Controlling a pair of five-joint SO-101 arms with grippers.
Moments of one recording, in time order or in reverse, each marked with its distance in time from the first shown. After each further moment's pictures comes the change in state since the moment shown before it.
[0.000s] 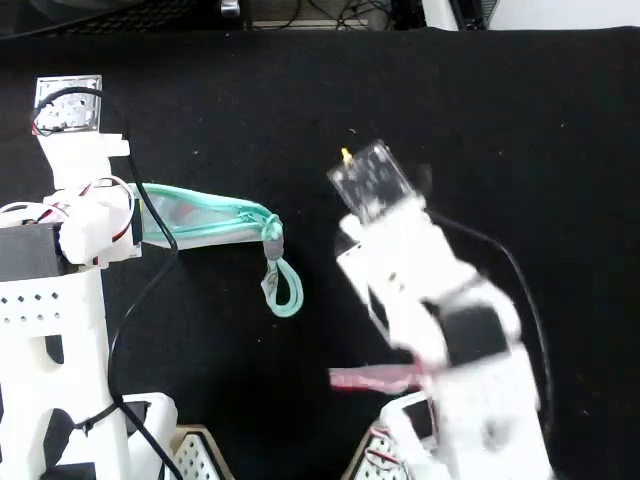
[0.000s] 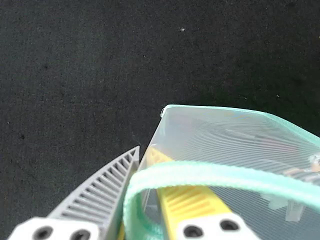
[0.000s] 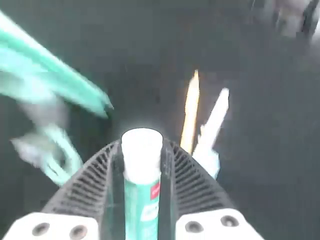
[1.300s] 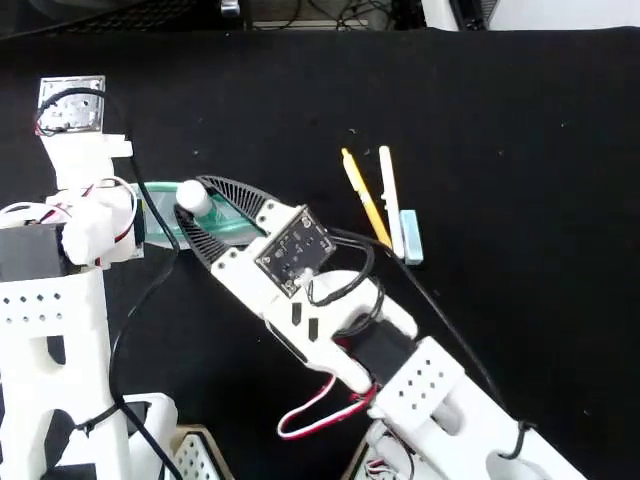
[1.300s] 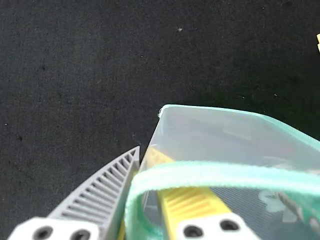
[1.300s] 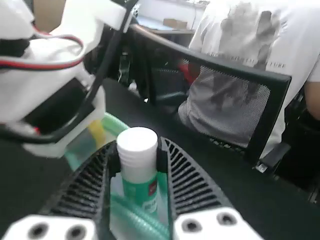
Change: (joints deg) left arm 0.1 0.0 0.4 -0.1 0.0; right arm -25.1 7.3 18.6 -58.5 -6.8
